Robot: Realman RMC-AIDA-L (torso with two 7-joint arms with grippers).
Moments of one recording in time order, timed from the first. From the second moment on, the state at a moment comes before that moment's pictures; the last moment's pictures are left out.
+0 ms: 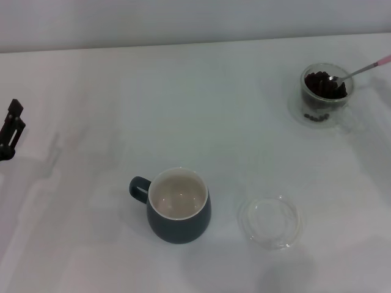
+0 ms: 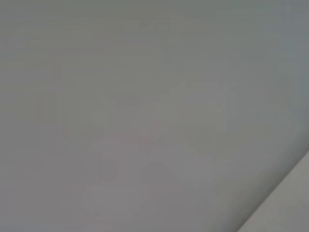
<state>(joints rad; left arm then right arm) -0.36 -2.08 -0.76 -0.06 -0.71 -1.39 2.82 0.43 1.94 -0.17 -0.31 1.42 1.11 -1.25</state>
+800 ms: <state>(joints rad) -0.36 -2.08 -0.76 -0.06 -0.71 -1.37 2.82 0.42 1.94 -0.17 -0.31 1.42 1.13 -1.08</state>
